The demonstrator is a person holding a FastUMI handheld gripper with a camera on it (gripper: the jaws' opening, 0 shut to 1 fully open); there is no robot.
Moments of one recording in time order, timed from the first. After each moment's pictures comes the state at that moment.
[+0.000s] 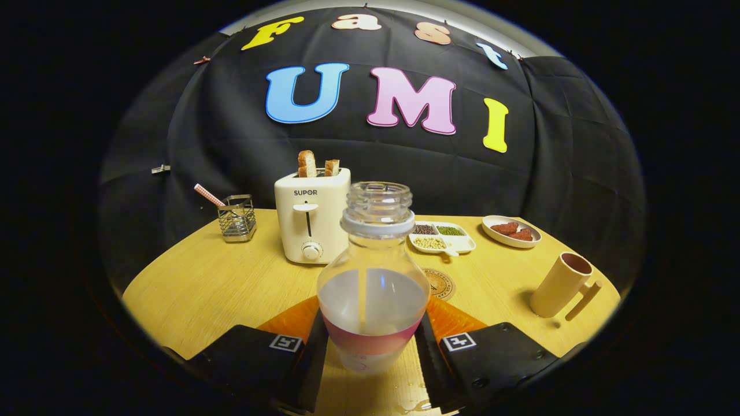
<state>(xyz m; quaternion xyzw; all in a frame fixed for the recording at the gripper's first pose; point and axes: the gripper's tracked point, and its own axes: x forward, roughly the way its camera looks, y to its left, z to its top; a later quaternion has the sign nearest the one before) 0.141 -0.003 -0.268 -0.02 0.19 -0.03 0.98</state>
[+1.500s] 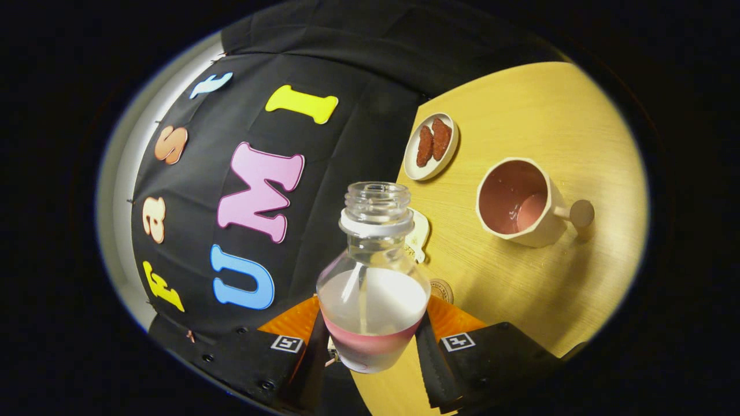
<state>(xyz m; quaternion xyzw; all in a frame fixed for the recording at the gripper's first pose) 0.154 -0.198 -0.194 0.61 0.16 -0.13 0.76</state>
